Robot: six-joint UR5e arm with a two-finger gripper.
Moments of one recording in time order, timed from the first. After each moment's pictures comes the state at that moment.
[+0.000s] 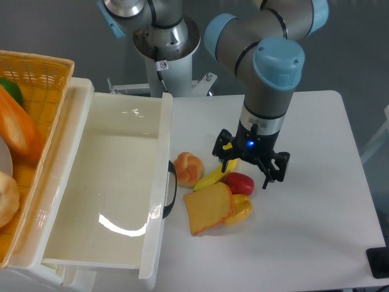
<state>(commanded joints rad) 2.58 -1.89 -1.45 -1.19 1.38 1.00</state>
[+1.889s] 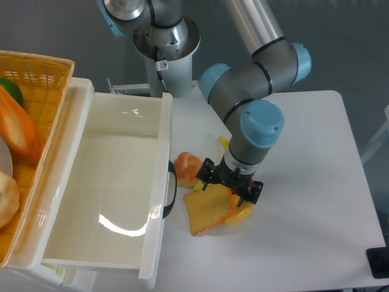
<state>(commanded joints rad) 2.57 -2.04 -1.53 -1.14 1.37 0.93</state>
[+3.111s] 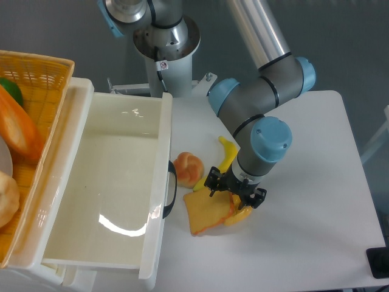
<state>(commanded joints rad) 2.57 -2.10 -1.53 -1.14 1.37 0.93</state>
